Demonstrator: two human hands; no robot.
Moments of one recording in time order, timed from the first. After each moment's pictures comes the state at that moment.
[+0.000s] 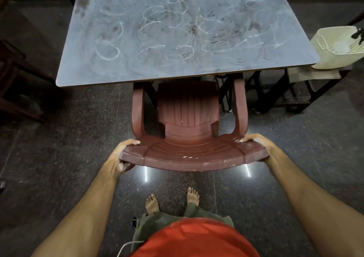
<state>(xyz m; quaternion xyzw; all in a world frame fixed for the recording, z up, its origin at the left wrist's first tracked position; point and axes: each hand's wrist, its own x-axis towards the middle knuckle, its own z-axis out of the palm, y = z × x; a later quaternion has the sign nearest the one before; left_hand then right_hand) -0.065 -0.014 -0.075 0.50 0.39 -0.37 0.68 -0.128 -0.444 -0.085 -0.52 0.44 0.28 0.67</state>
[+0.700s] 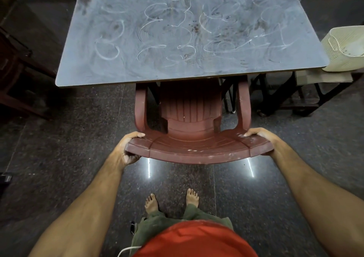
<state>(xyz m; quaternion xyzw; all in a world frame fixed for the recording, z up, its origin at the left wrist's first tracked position) -0.030 -0.043 -0.089 0.51 0.39 -0.35 0.69 -0.082 -0.479 -0.086 -0.53 0.44 0.32 0.65</state>
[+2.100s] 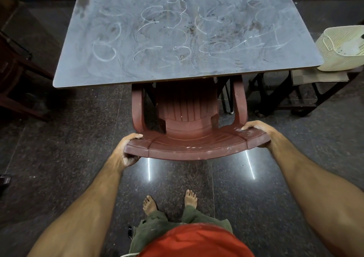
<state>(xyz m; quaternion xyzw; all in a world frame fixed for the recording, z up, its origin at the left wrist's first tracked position) -0.045 -0.056 -0.097 0.47 0.37 -0.32 0.73 -0.069 -0.502 -0.096 -0.54 0.43 0.32 0.65</state>
